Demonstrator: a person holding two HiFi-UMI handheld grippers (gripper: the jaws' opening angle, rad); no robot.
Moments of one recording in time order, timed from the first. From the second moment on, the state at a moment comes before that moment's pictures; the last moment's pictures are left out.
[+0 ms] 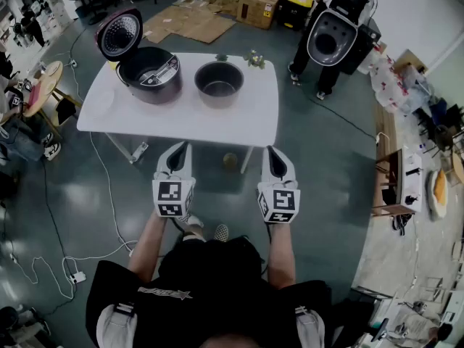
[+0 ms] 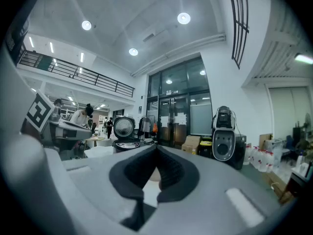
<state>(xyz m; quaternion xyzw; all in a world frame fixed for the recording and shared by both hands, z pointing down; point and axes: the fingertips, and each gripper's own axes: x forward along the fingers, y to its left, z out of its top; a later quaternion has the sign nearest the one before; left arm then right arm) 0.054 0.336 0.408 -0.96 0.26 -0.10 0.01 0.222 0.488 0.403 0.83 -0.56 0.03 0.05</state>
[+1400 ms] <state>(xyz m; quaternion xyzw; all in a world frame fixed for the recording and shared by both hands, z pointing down) 0.172 0.139 0.454 -0.95 0.26 -0.15 -0.02 0.343 0.285 0.457 0.82 -0.56 0.11 0.06</state>
